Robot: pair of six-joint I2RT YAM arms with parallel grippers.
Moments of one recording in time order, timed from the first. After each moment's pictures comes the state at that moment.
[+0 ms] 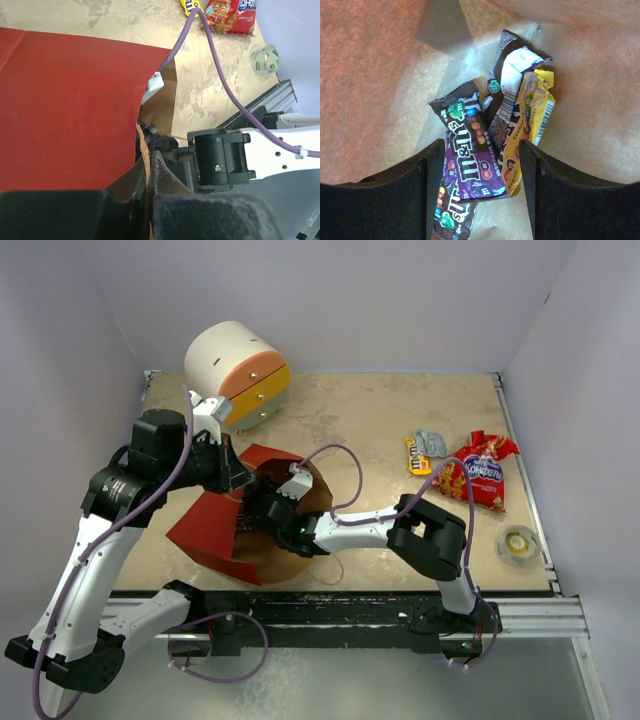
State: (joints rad) left arm -0.38 0.99 1.38 -0.99 0.37 -0.33; right arm 1.21 1.99 1.26 0.14 0.77 1.19
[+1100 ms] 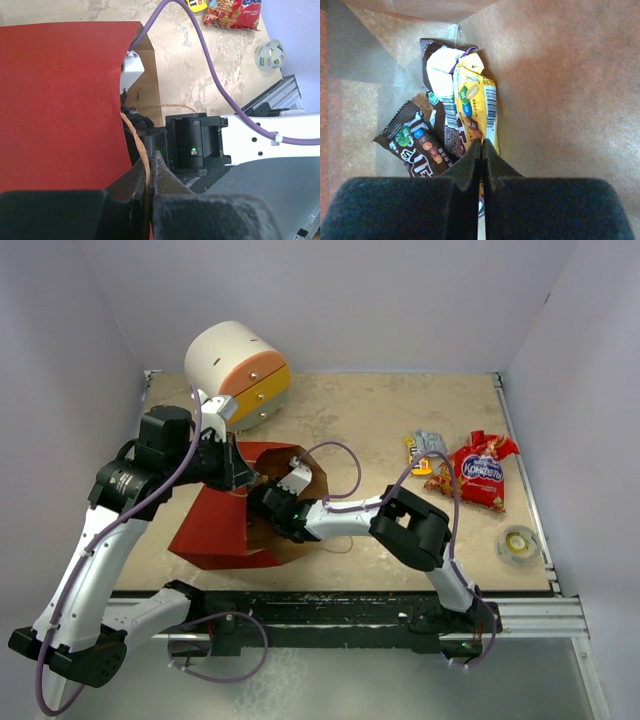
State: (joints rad) left arm -0.38 1.02 1.38 -0.99 0.38 -0.31; right arm 1.14 2.12 1.37 0.01 0.68 1.31
